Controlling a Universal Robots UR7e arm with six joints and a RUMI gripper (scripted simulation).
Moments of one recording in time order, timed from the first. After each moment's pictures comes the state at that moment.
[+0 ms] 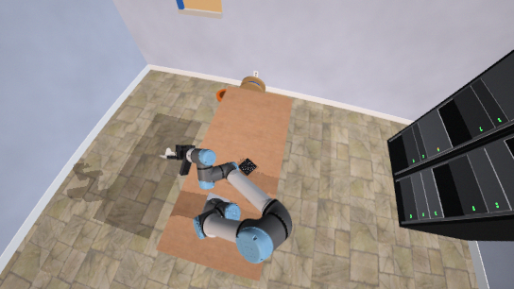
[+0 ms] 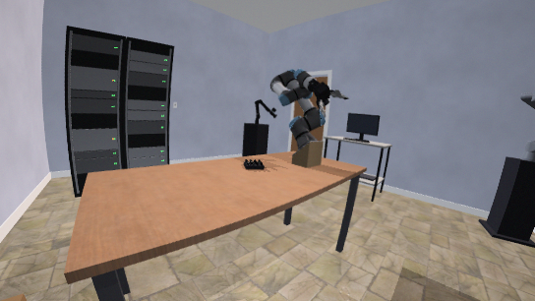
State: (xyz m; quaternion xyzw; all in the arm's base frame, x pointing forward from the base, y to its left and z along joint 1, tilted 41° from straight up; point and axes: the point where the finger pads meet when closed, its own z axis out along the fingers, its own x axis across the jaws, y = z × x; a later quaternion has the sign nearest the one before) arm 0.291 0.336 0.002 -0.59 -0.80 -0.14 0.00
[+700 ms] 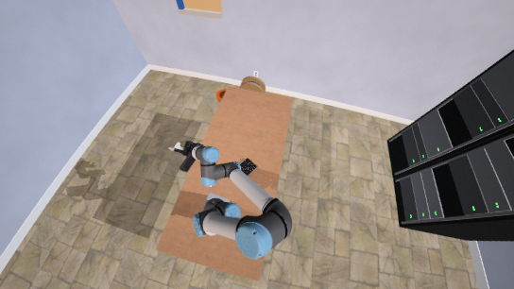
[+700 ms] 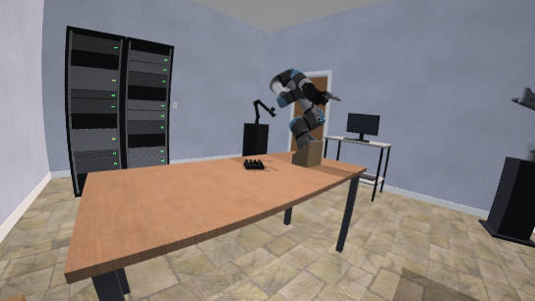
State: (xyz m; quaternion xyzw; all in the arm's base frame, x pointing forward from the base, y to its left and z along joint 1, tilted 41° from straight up) arm 0.319 0.297 -0.003 -0.73 -0.67 -0.12 -0.01
